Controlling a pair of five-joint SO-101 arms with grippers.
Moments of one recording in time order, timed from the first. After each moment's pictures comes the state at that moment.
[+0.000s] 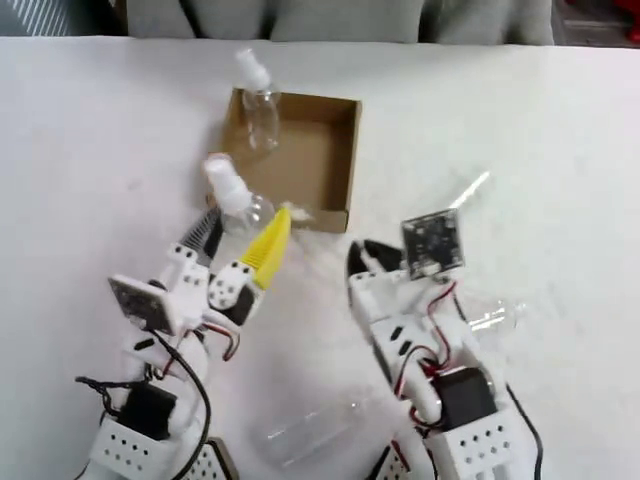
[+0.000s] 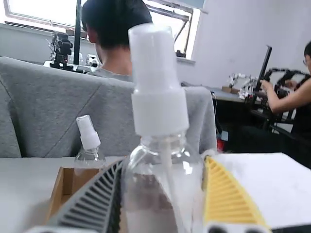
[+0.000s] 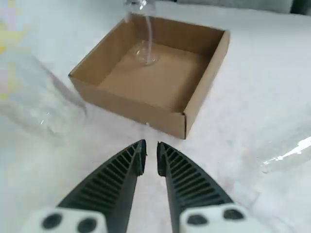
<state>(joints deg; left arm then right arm) 16.0 -100.8 95.2 9.6 12.3 -24.8 -81.1 71.6 47.4 -2.2</state>
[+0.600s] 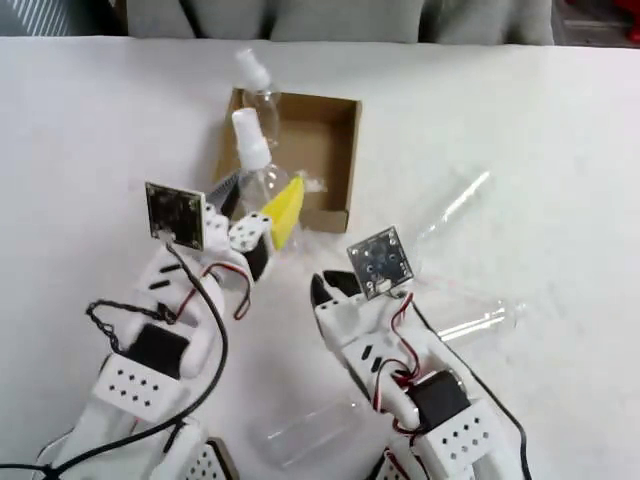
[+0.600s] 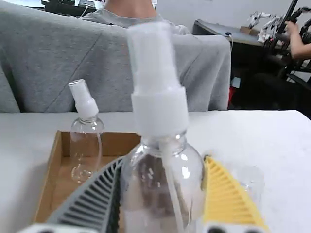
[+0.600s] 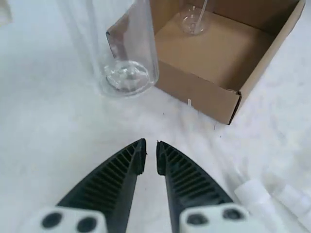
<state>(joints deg) 16.5 -61.6 72.0 9.4 12.5 -33.8 -81.2 81.6 39.4 -2.2</state>
